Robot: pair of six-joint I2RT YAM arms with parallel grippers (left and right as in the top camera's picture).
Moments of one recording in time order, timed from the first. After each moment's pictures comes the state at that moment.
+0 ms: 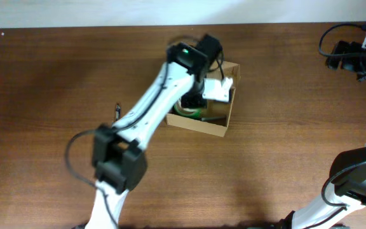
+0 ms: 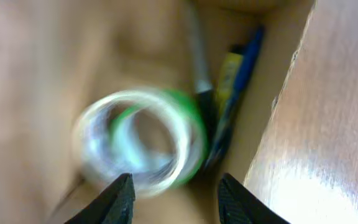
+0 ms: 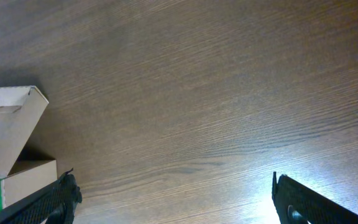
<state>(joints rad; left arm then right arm) -0.60 2.16 2.17 -1.34 0.04 0.99 -0.41 1.95 2.15 -1.35 -0.15 -0.05</state>
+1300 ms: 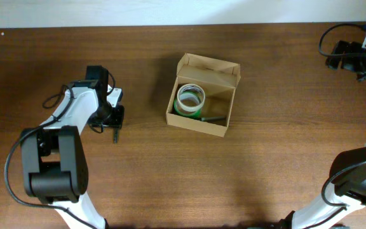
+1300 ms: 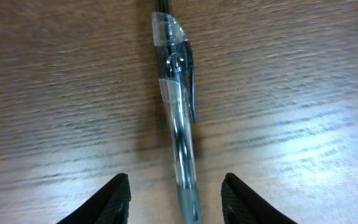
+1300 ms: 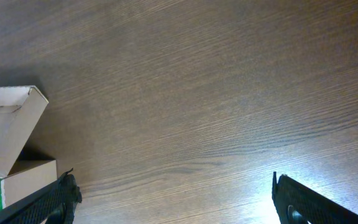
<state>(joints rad) 0.01 1.96 1.30 -0.85 0.03 0.13 -0.41 1.95 2.15 -1.35 -0.15 -0.05</state>
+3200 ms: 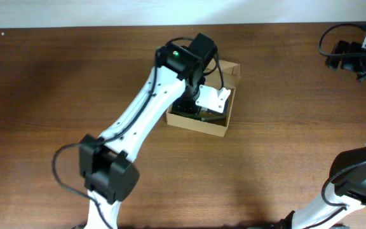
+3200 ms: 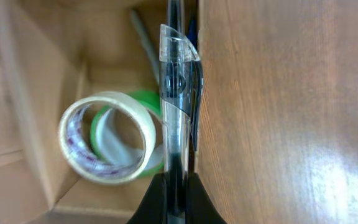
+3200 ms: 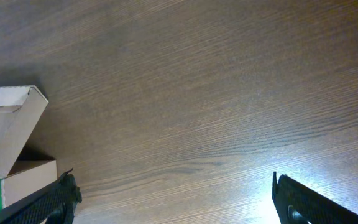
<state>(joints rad) -0.61 2.11 2.09 -1.41 0.10 1.23 -0.41 1.95 2.15 -1.35 -0.15 -0.05</state>
